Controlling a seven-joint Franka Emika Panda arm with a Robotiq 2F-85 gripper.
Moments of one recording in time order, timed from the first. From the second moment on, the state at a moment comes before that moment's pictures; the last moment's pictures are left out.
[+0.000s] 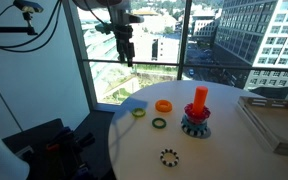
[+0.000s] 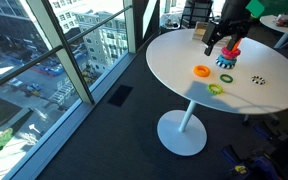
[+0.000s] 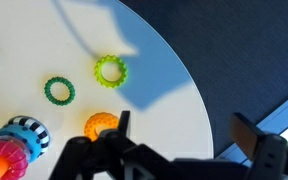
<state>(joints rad) 0.03 -0.05 0.14 -2.21 -0.01 2.16 0.36</state>
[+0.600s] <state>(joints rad) 0.03 0.06 0.04 -2.12 -0.05 2.15 0.41</state>
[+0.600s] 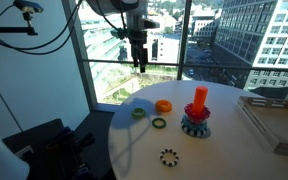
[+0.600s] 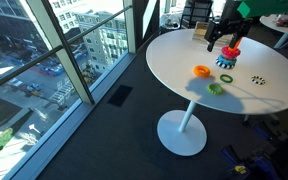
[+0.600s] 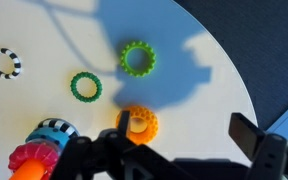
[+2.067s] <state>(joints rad) 0.00 0.14 -0.06 -2.12 -0.06 2.21 0.49</state>
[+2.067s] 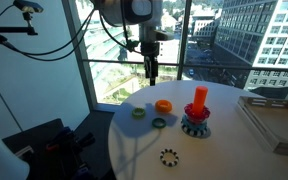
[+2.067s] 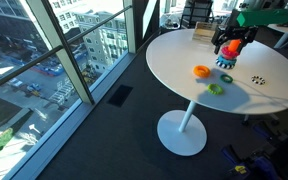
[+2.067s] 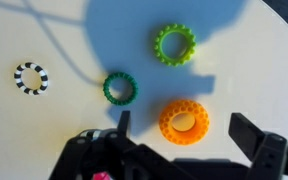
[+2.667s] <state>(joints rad) 0.00 0.27 -0.11 -2.11 -0.06 2.35 0.57</state>
